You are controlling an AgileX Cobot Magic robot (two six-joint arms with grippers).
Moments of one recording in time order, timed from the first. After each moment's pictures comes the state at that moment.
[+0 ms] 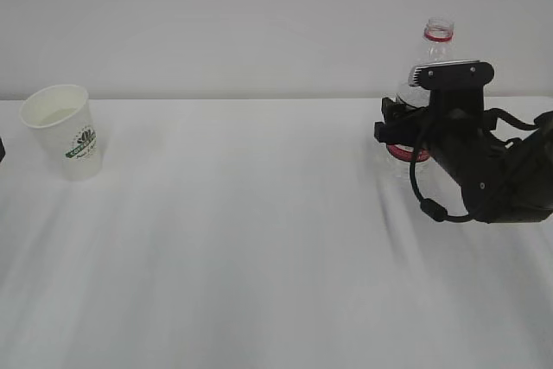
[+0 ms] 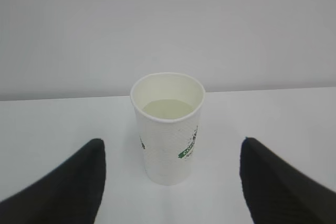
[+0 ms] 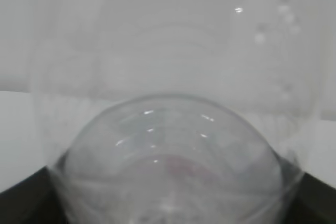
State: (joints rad) left arm -0.06 1.37 -0.17 0.00 -0.98 -0.04; right arm 0.27 2.11 -0.90 0.23 -0.88 -0.16
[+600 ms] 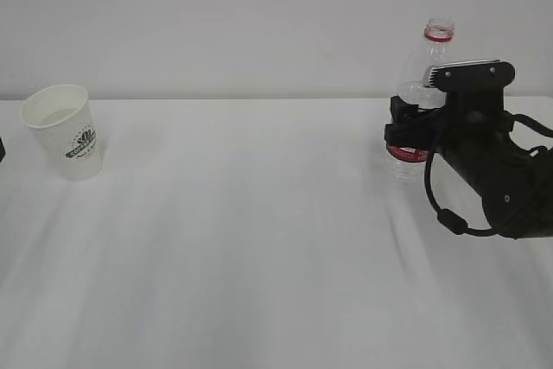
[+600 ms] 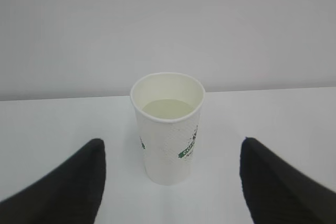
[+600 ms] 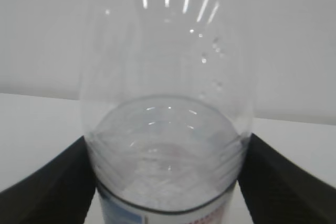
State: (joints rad) left arm -0.06 1.37 -0.17 0.00 -0.98 -0.04; right arm 0.27 2.02 -0.79 0.21 -0.94 -0.14
